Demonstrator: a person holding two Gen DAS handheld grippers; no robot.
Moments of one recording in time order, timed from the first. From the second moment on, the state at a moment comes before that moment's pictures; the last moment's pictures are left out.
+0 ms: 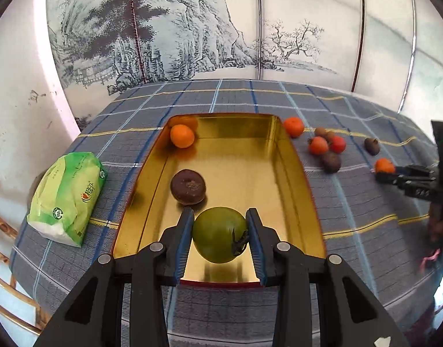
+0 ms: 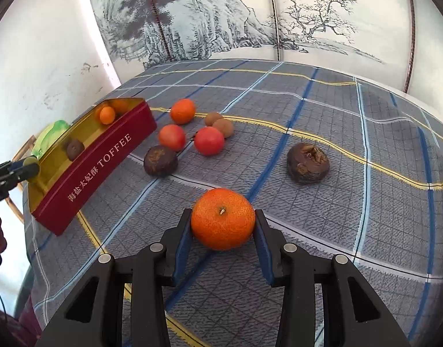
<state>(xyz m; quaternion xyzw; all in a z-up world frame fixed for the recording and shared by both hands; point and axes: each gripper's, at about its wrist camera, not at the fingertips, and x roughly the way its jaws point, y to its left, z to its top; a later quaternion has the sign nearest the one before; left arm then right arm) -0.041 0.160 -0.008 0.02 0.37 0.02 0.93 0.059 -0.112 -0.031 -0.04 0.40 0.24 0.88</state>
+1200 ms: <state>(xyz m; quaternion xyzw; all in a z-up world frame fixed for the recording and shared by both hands) -0.036 0.168 -0.011 0.03 0.32 0.09 0.94 0.062 -0.104 -0.035 -0.08 0.41 0.22 0.88</state>
